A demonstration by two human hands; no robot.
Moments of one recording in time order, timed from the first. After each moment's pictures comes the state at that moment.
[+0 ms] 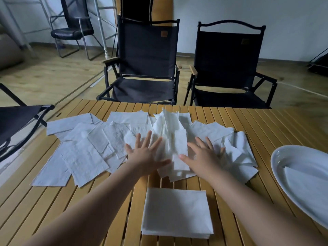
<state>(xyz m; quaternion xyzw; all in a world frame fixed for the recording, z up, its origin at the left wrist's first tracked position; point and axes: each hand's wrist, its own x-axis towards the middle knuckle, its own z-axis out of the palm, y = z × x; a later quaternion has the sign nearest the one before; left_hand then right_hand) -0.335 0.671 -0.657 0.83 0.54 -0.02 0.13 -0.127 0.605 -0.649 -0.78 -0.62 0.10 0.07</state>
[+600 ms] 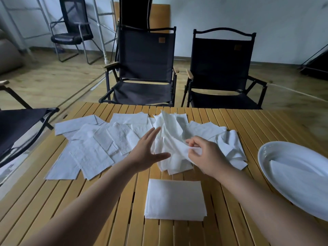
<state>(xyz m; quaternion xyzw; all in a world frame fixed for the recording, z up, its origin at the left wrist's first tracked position) -0.354 0.628 -0.603 0.80 0.47 0.21 0.32 -0.132 0.548 -0.583 -0.65 -0.67 0.17 0.30</state>
